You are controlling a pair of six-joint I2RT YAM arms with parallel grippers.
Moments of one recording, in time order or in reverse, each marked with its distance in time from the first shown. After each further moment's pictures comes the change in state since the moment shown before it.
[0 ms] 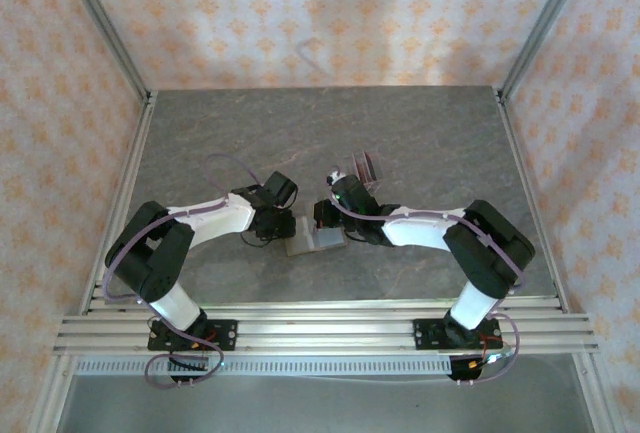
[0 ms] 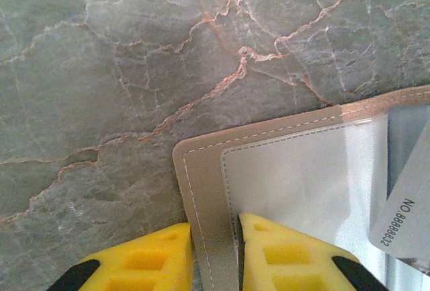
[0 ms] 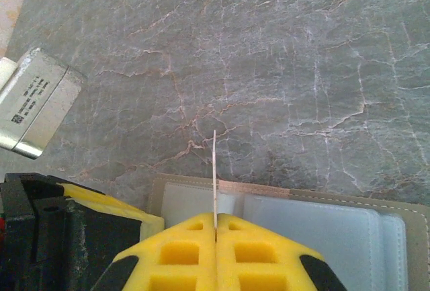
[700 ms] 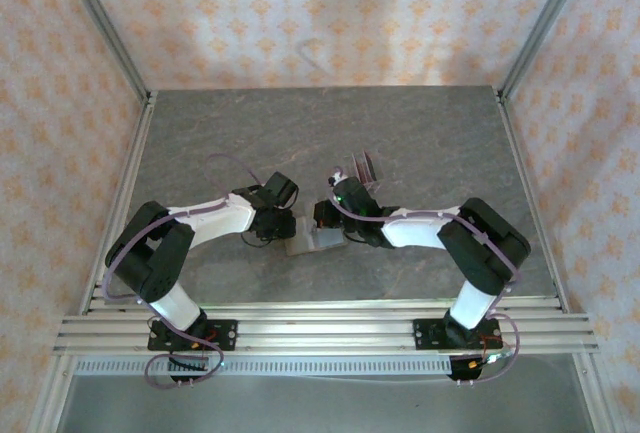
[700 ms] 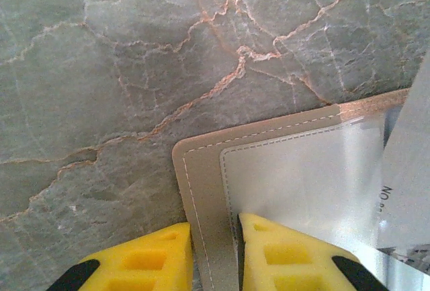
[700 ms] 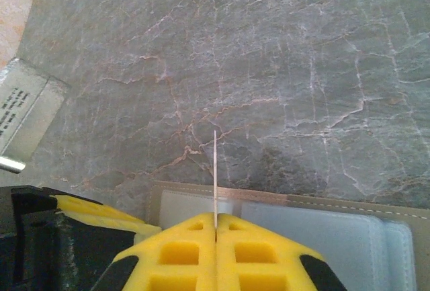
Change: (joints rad) left arm -0.006 0.000 0.000 0.000 -0.008 0.000; right arm -0.013 0.030 -0.034 0.088 -0.023 0.054
